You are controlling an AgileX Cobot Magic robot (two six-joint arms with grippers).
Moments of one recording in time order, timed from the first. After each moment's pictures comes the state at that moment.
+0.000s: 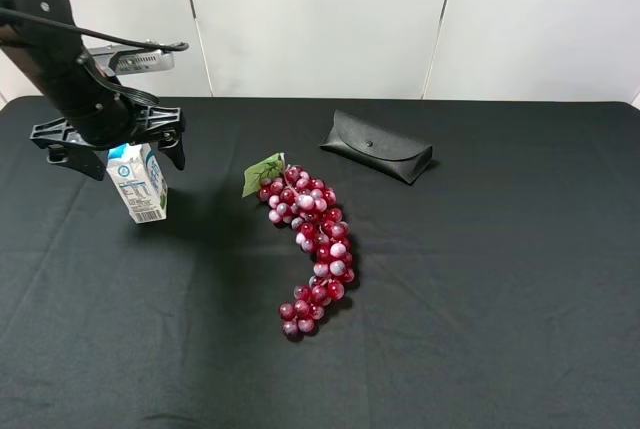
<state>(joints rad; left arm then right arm) -0.25 1.80 -1.09 0.02 0.55 -0.34 -0.04 -0.01 -0.49 0.07 1.02 0.03</state>
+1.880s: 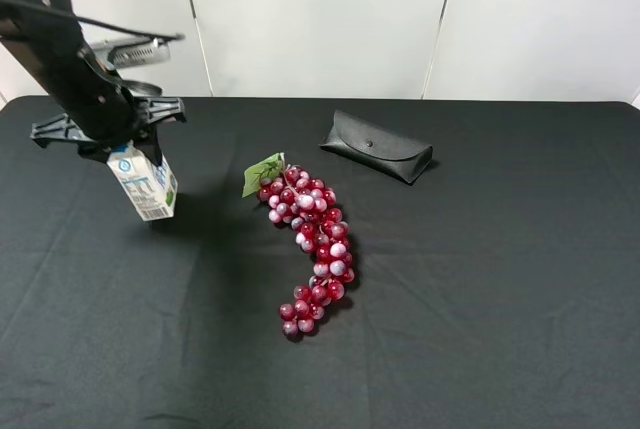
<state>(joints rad) -0.25 1.75 -1.10 0.01 0.59 -0.41 -0.04 -0.01 -0.49 0.07 1.02 0.03</state>
